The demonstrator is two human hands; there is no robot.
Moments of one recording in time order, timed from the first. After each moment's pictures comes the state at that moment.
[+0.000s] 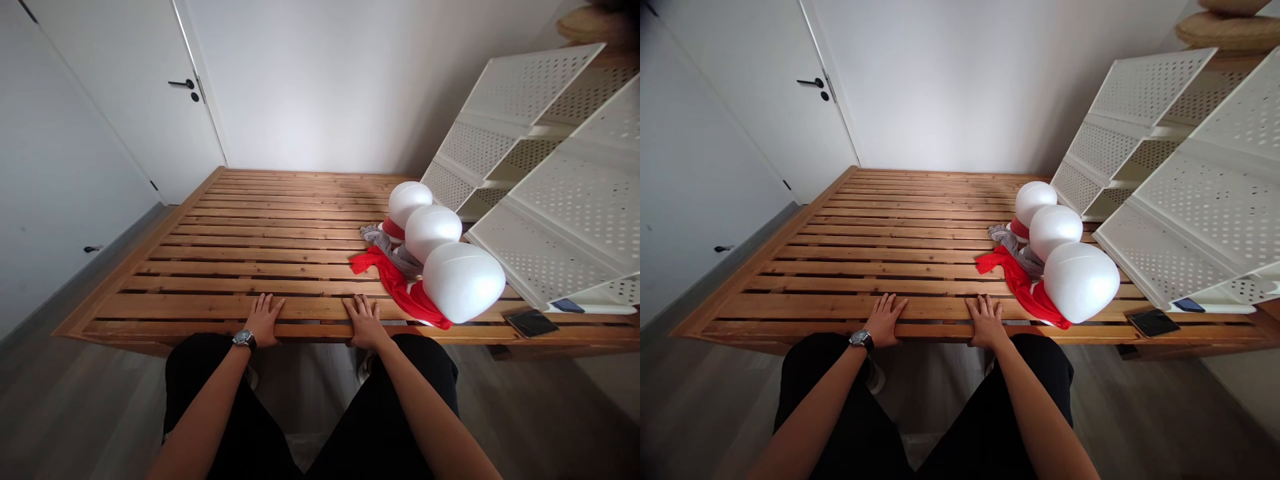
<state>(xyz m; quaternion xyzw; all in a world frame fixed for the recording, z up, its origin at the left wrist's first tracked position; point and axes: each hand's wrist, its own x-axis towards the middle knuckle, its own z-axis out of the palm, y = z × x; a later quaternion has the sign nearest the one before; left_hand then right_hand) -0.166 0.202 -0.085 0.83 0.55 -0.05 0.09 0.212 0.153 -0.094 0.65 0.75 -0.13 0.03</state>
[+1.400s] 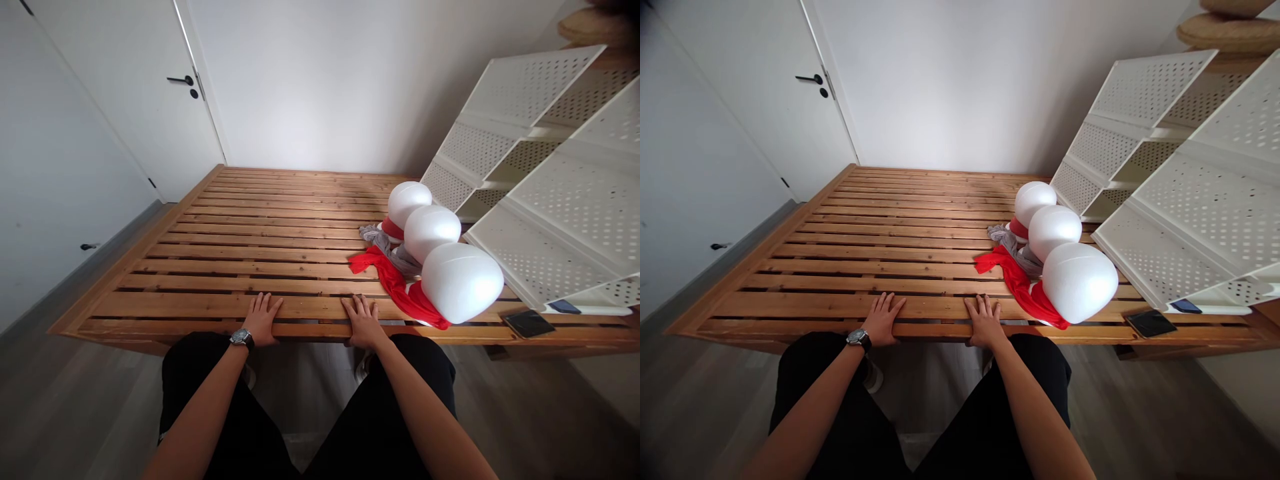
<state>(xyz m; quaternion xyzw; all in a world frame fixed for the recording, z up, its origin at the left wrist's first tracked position) -0.165 0.202 -0.088 0.83 0.55 -0.05 0.08 0.213 0.154 -0.095 0.65 0.75 -0.13 0.04</state>
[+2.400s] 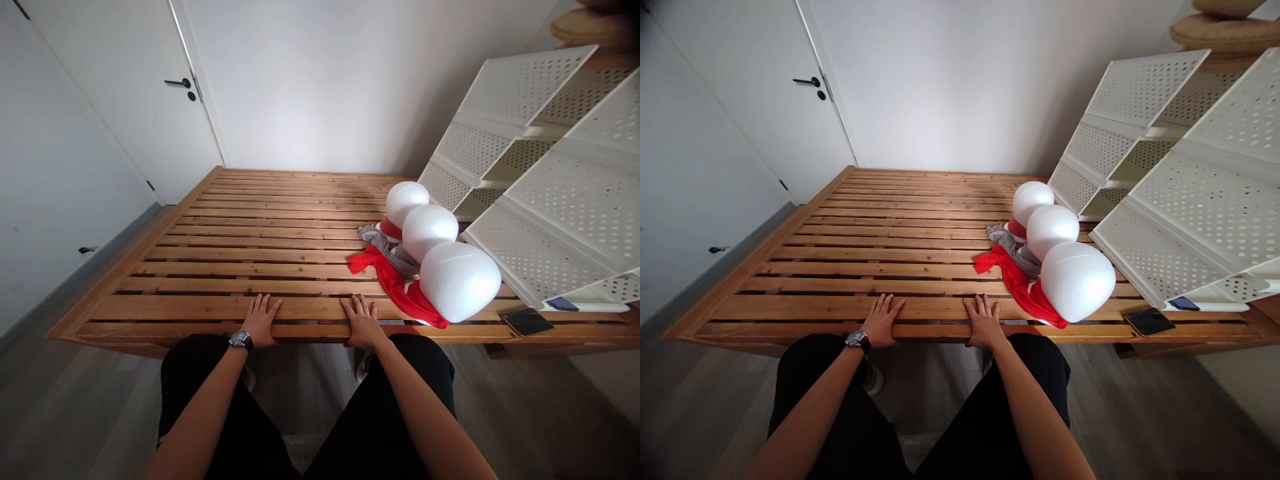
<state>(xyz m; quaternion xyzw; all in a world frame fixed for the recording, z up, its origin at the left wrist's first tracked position) -0.165 0.202 -0.088 0.83 0.55 -0.06 0.08 0.212 0.154 -0.092 0.65 0.75 -0.13 0.05</state>
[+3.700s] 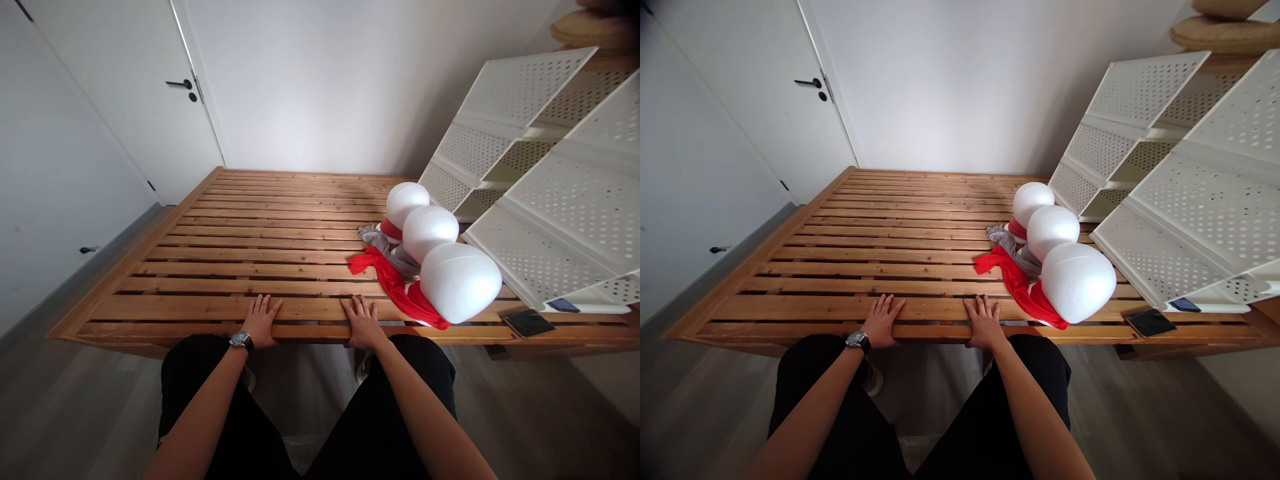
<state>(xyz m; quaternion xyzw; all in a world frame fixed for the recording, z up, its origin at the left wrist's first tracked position) -0.165 0.203 -0.090 0.83 0.55 -0.05 0.08 0.214 0.154 -0.096 0.65 0.75 -0.13 0.04</state>
